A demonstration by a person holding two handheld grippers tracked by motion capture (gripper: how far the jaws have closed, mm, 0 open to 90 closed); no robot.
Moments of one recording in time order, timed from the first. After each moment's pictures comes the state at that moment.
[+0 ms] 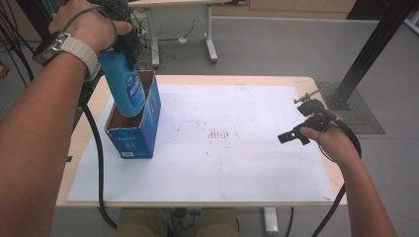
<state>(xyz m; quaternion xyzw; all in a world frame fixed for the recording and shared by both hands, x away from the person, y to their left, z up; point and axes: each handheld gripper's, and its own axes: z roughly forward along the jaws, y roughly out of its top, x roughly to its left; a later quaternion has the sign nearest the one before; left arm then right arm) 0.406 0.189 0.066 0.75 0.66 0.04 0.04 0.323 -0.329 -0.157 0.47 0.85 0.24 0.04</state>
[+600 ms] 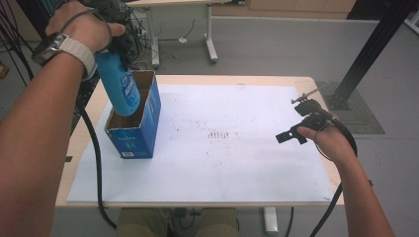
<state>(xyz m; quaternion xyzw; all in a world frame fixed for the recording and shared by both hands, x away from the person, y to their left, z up) 0.414 0.206 0.056 0.73 0.68 0.04 0.04 0.332 -0.327 -0.163 0.47 0.85 0.24 0.03</state>
